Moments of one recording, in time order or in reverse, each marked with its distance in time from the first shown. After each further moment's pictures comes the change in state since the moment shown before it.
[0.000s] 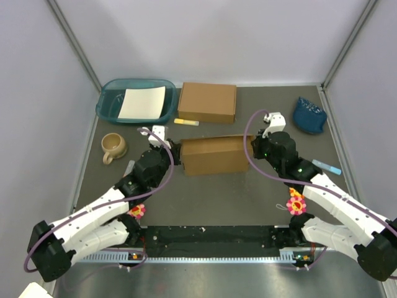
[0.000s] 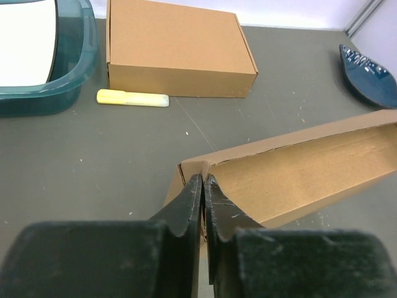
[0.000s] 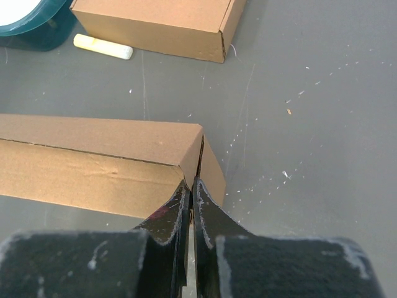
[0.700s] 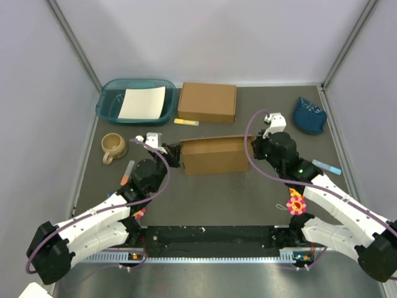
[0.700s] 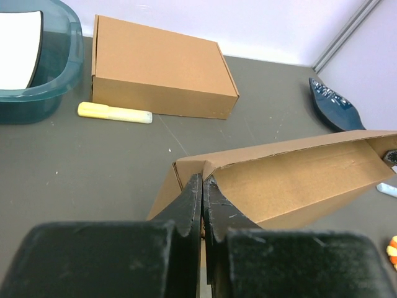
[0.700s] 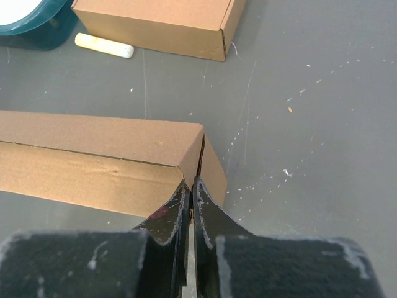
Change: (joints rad) left arm 0.012 -0.009 -0.158 0.260 0.030 -0.039; right arm 0.000 -0.009 -0.003 -0.007 -0.005 0.006
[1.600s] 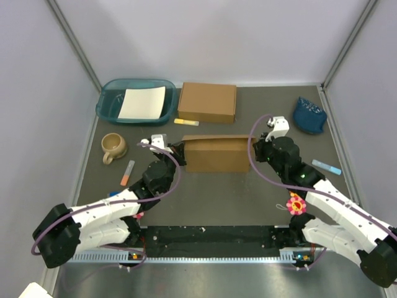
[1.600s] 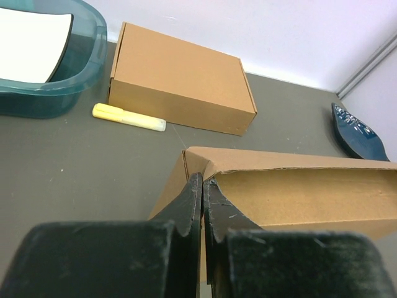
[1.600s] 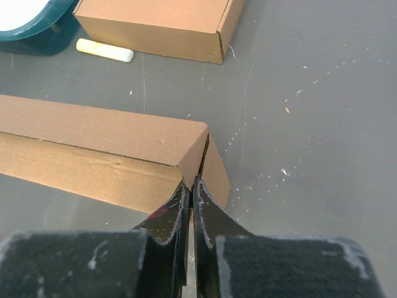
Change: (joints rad) left arm -0.093 0.153 -0.028 0.200 -0.217 -0.029; right arm -0.001 -0.047 -0.061 0.042 0.004 0.001
